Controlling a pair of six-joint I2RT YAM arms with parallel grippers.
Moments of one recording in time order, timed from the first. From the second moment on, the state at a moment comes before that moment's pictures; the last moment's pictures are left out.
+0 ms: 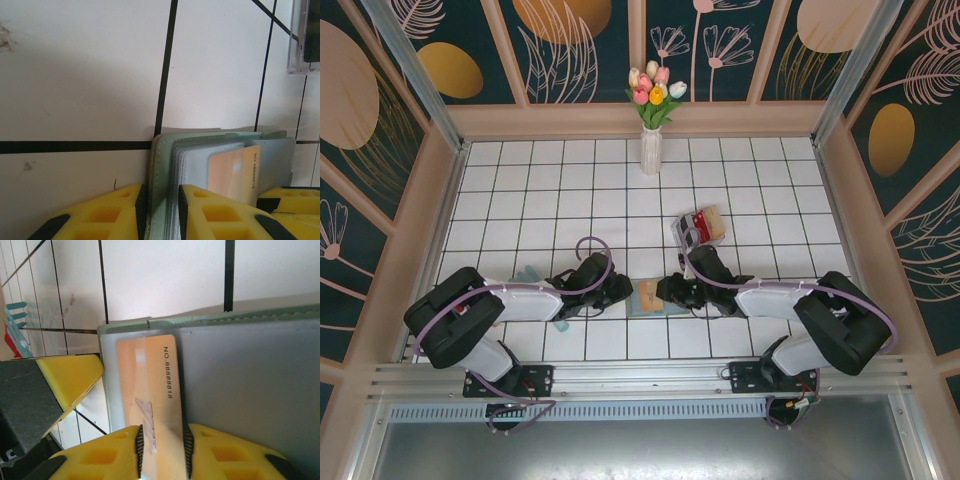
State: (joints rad) left arm -0.84 1.53 0.50 0.21 0.09 -1.17; right arm 0.74 1.41 0.42 0.18 -0.39 0.96
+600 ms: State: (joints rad) left arm -0.84 1.54 0.50 0.22 0.09 -1.17; right arm 0.74 1.51 0.47 0.22 -0.48 0.96
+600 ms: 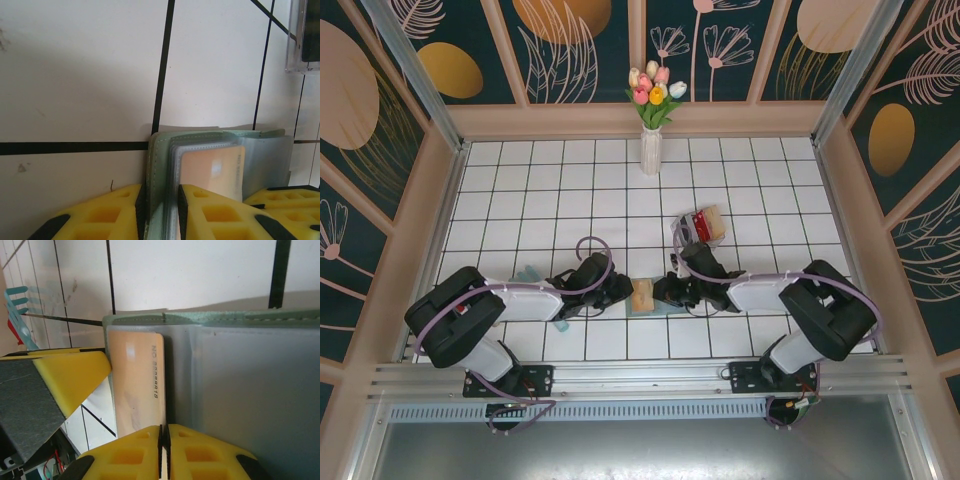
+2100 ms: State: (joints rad) left arm -0.73 1.89 1.07 0.15 0.14 -1.11; right arm 0.54 1.69 1.16 -0.53 0.17 0.26
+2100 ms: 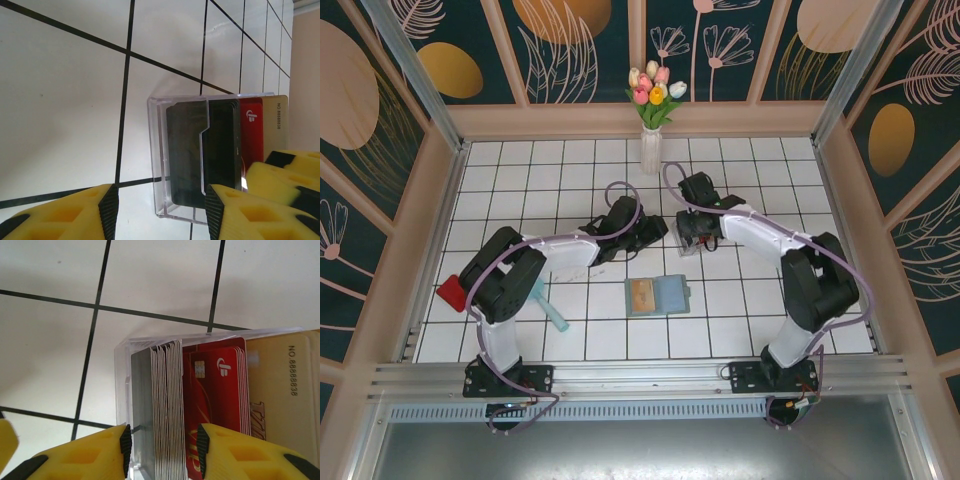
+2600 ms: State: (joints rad) left arm -0.72 1.89 1.01 0.20 0.14 -1.15; right arm 0.62 1.83 1.22 -0.56 0.38 0.25
